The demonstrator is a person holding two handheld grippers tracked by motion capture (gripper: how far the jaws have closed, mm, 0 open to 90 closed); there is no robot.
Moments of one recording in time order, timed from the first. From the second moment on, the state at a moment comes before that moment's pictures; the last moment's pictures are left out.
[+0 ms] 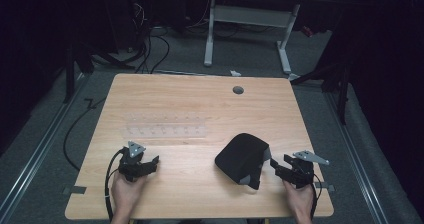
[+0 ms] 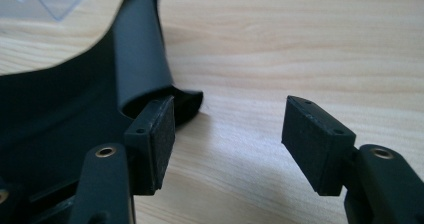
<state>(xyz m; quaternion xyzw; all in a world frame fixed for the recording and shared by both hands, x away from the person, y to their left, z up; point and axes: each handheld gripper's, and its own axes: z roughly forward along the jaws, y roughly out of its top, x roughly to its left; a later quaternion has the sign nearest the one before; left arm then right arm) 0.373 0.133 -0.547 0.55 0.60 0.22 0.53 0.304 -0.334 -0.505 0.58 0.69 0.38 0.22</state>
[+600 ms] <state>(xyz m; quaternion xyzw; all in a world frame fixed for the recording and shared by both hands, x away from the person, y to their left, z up) 0.373 0.133 -0.547 0.56 0.60 0.22 0.53 0.300 -0.320 -0.478 0.54 0.70 0.41 0.24</state>
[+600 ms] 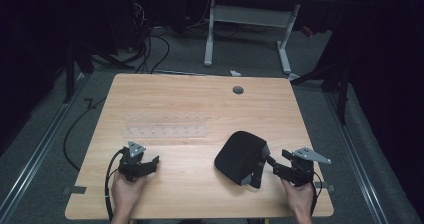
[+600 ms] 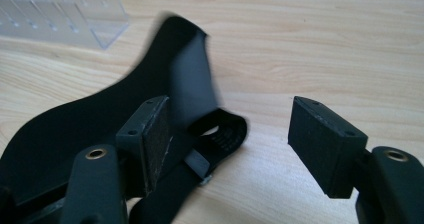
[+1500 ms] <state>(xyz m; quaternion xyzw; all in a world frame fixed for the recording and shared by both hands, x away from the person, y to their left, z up) 0.373 0.132 -0.547 0.56 0.60 0.22 0.53 0.363 -0.293 -0.493 0.52 0.73 0.40 0.18</state>
